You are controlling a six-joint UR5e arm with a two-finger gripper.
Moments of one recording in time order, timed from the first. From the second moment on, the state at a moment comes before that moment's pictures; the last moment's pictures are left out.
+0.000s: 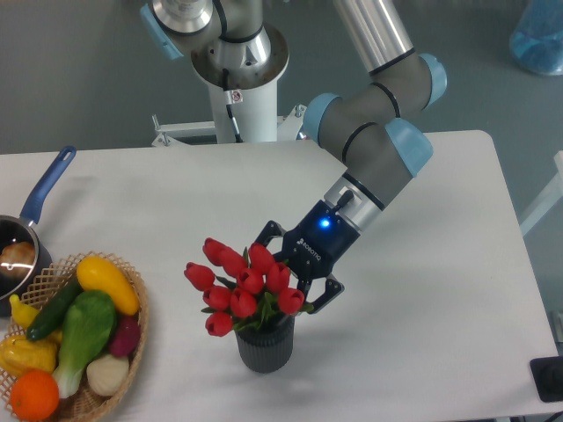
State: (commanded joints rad) arm 2.63 -1.99 -1.74 -0.71 0.44 1.26
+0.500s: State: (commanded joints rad) arm 2.64 -1.98 -1.75 -0.71 0.42 1.25
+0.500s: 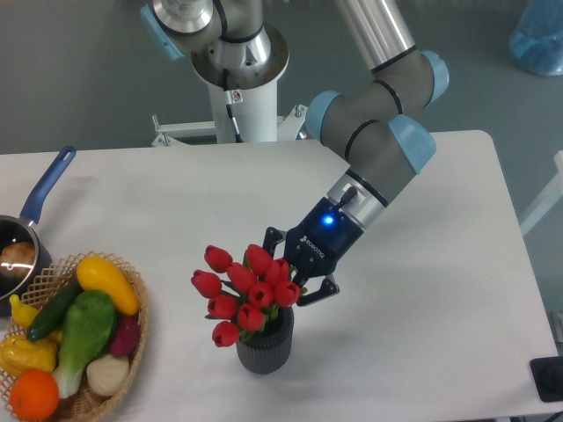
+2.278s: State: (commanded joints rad) arm 2.75 -1.69 -1.75 -0.71 0.15 1.05
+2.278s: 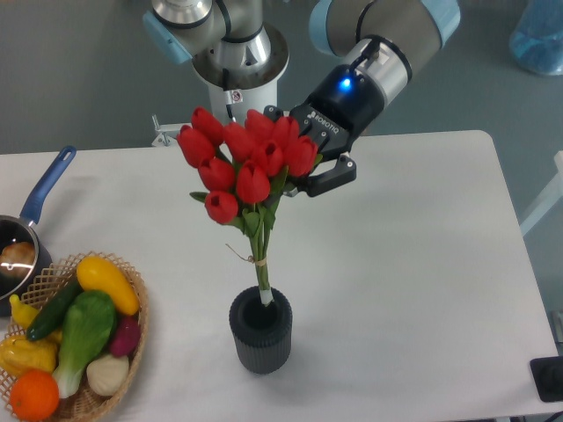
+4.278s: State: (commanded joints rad) arm 2.74 -1.94 -1.54 -0.91 1.40 1.10
